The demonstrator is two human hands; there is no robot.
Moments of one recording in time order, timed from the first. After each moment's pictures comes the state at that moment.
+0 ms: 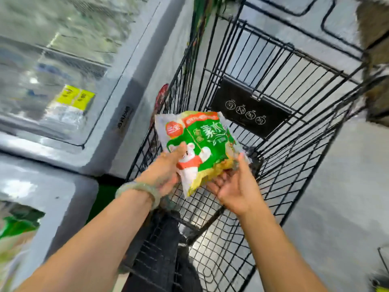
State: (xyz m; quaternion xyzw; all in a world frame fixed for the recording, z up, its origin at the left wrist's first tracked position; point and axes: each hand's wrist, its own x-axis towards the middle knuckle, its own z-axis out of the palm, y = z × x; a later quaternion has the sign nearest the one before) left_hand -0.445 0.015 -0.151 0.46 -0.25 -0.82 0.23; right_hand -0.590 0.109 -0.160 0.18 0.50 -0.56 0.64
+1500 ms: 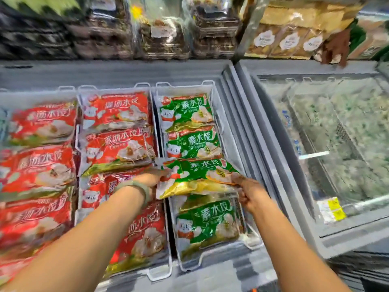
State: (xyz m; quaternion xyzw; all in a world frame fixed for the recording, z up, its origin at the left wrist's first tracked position) left_hand 0.166 0.127 -0.082 0.55 0.19 -0.64 0.50; right_hand -0.058 -0.020 -0.066 -0.36 0.66 -0.10 0.65
